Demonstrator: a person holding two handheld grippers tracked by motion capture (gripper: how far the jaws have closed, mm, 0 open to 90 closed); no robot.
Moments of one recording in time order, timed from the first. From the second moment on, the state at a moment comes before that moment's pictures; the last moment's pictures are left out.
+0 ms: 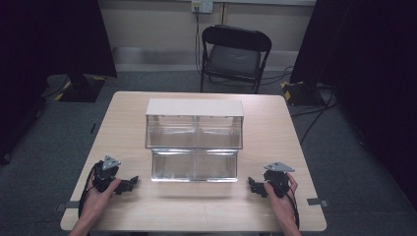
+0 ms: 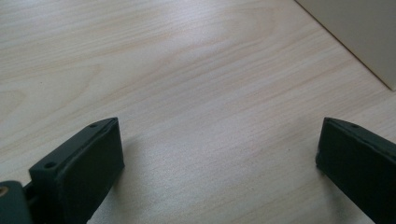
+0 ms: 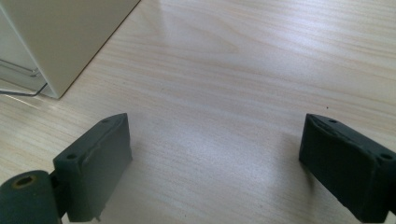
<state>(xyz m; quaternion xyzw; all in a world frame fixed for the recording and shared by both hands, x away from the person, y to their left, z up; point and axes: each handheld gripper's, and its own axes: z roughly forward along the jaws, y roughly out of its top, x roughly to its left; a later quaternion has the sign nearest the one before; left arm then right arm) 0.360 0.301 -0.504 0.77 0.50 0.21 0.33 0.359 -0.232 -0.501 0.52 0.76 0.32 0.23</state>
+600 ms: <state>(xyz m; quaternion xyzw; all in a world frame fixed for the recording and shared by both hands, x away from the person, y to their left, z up) 0.360 0.301 -0.504 0.77 0.50 0.21 0.33 0.358 -0.235 -0.490 0.52 0.76 0.34 0.21</state>
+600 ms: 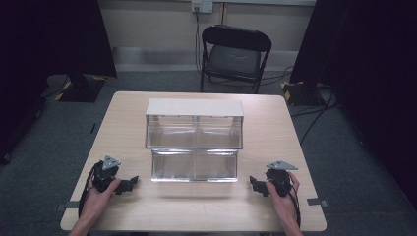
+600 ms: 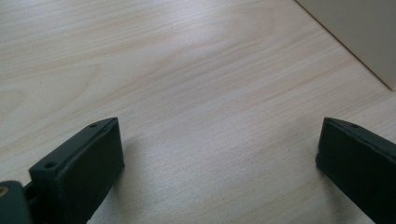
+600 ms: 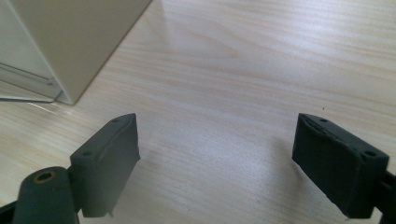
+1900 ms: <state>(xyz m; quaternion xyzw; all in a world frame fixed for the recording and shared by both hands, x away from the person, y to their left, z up) 0.360 0.301 -0.504 0.77 0.50 0.21 0.33 0.321 -0.193 -0.438 0.41 0.77 0.47 0.16</state>
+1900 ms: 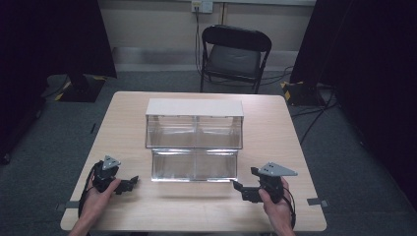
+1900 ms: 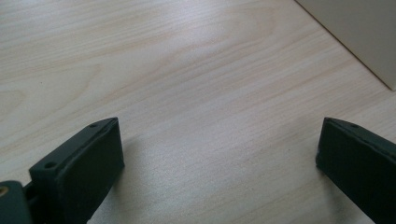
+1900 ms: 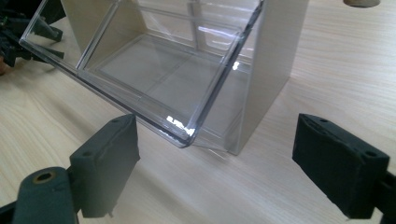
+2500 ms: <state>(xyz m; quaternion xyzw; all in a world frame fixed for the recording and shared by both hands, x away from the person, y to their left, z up) 0.360 0.301 -0.504 0.77 0.50 0.21 0.33 0.330 -0.165 -0.457 0.40 0.79 0.44 0.14</state>
